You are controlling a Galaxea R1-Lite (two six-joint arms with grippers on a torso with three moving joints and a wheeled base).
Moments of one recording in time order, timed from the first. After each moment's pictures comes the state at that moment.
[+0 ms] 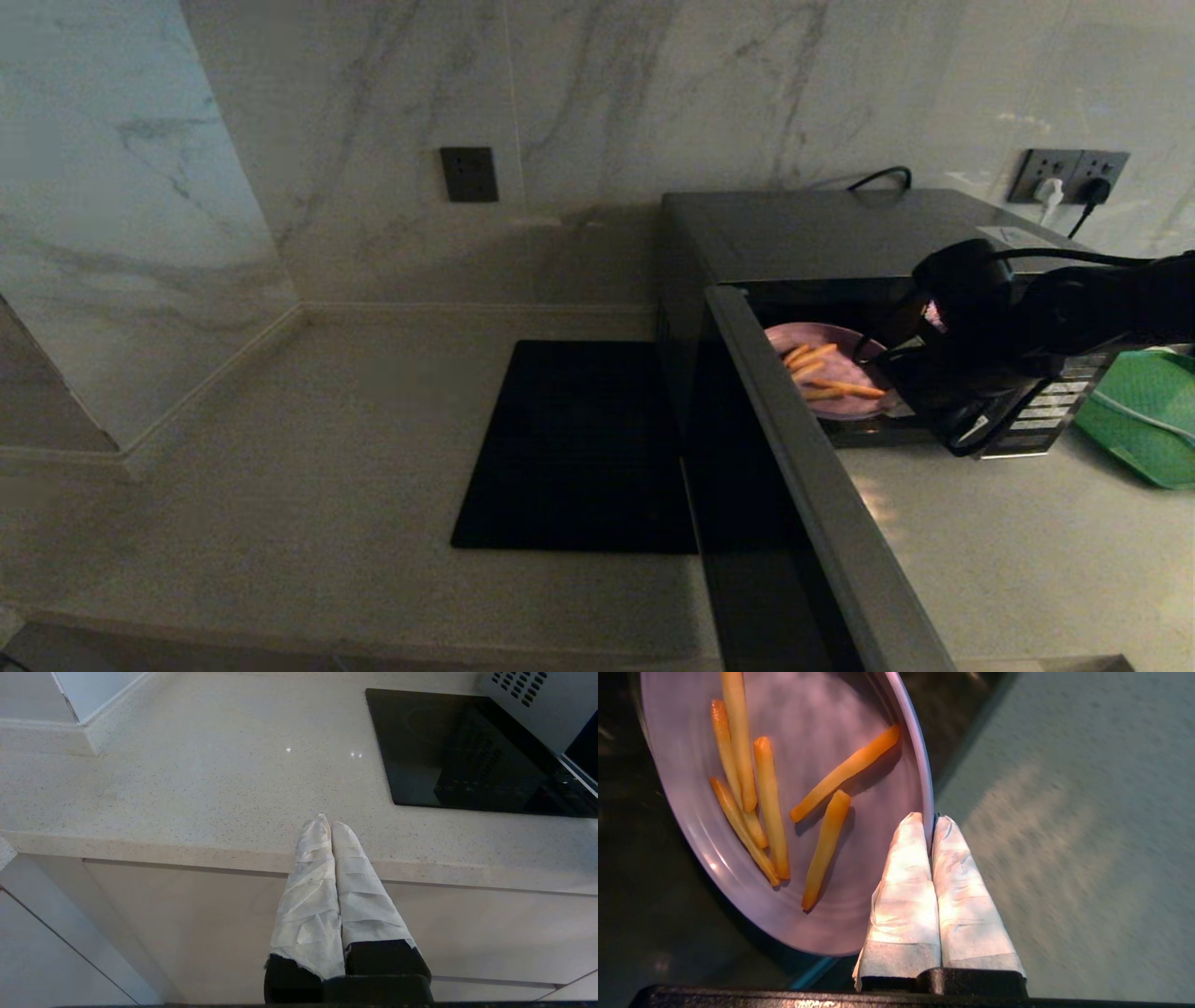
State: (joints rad) left arm 0.00 0.00 0.00 0.00 0.02 -0.07; right arm 0.09 2.03 -1.52 0.37 -0.12 1.18
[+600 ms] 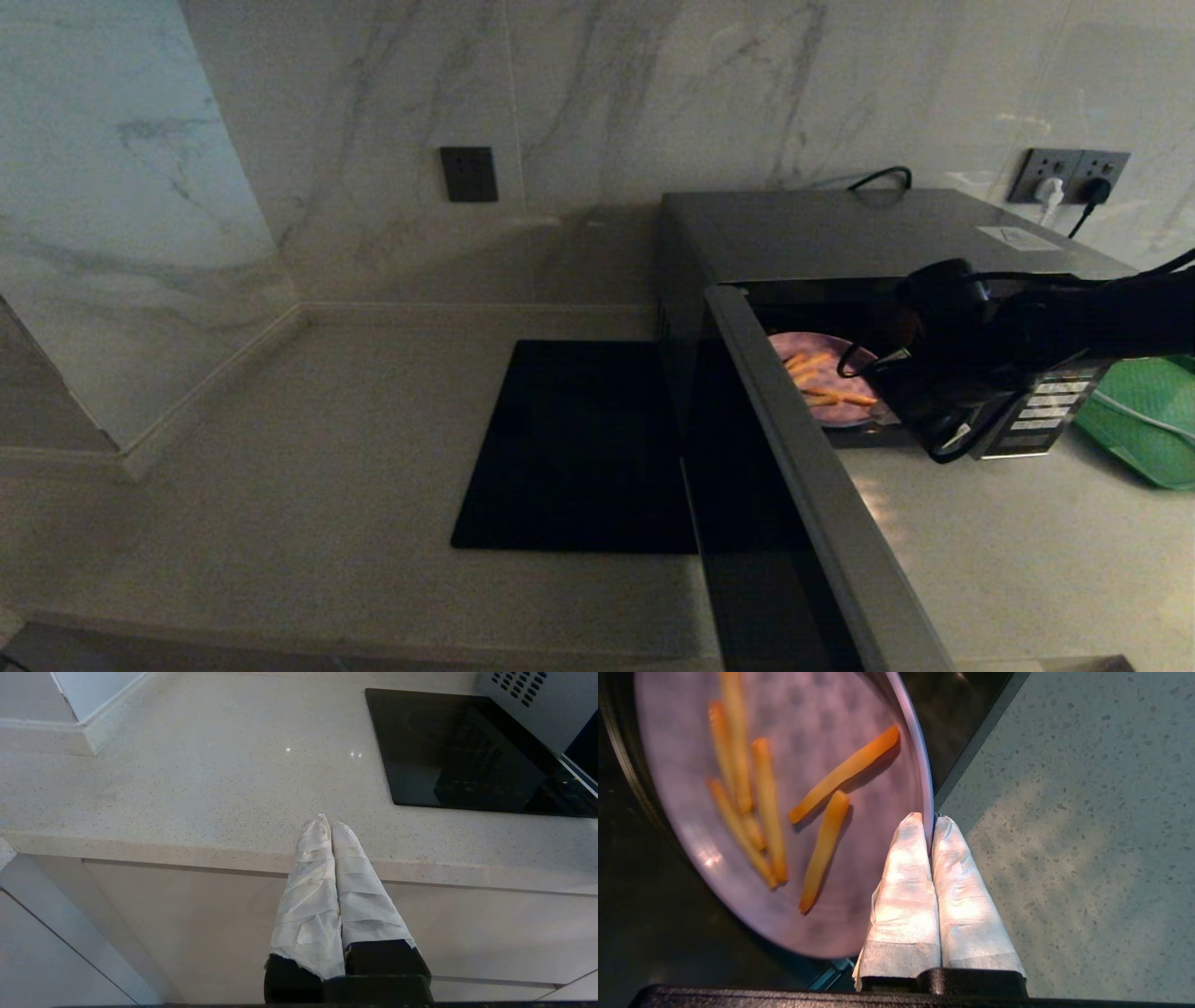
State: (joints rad) left arm 0.00 0.00 0.00 0.00 0.02 -0.07; right arm 0.09 2.10 -1.51 0.31 -0.13 1.17
